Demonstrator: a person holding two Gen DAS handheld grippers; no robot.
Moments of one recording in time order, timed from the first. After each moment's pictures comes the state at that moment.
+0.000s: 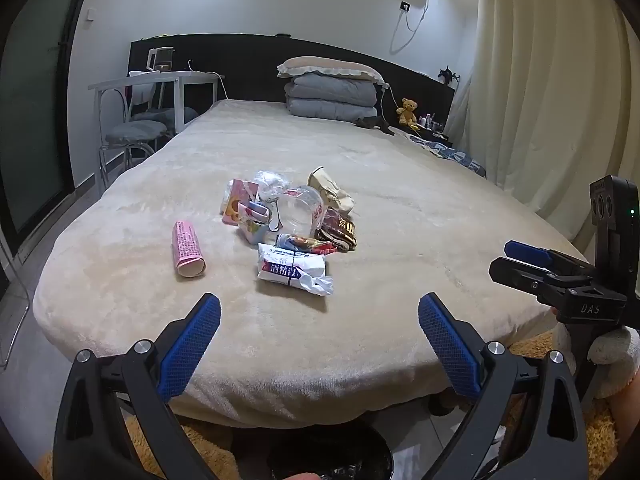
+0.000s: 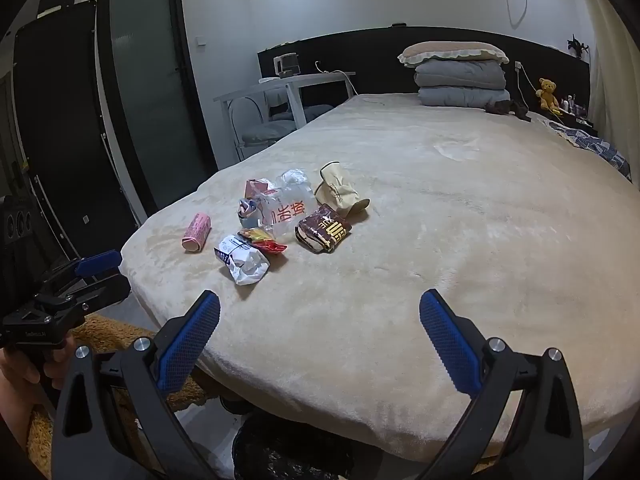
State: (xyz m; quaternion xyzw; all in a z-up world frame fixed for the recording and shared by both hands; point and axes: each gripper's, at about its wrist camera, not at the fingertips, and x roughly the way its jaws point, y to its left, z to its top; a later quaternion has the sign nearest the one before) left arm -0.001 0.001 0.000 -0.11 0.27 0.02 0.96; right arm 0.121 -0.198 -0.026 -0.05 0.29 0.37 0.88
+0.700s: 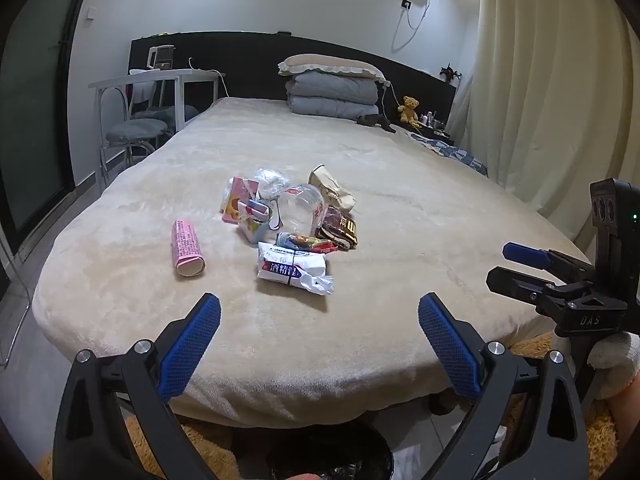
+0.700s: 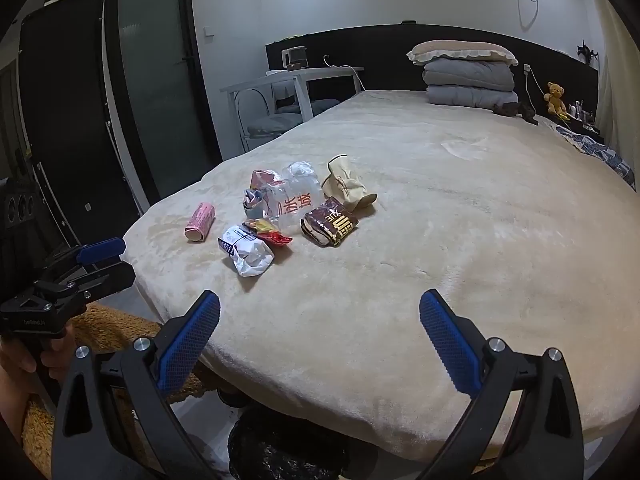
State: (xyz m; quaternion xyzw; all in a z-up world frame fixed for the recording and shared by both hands) left arm 0.000 0.002 0.000 -0.10 0.27 0.03 0.96; right arm 0.118 -0.193 -0.029 -0.06 0.29 0.38 0.88
